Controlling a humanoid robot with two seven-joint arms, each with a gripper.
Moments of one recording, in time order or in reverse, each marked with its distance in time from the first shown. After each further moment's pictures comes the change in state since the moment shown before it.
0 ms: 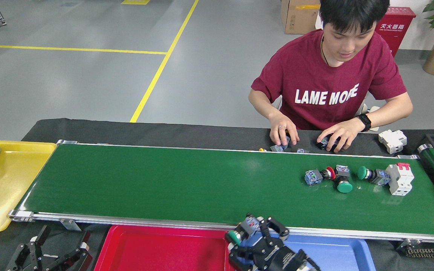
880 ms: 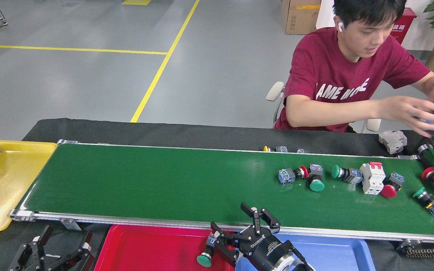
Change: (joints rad) left arm -0.036 0.000 -0.034 0.000 0.000 -0.064 0.000; right arm -0.027 0.098 -0.125 -0.102 0.016 0.201 0.122
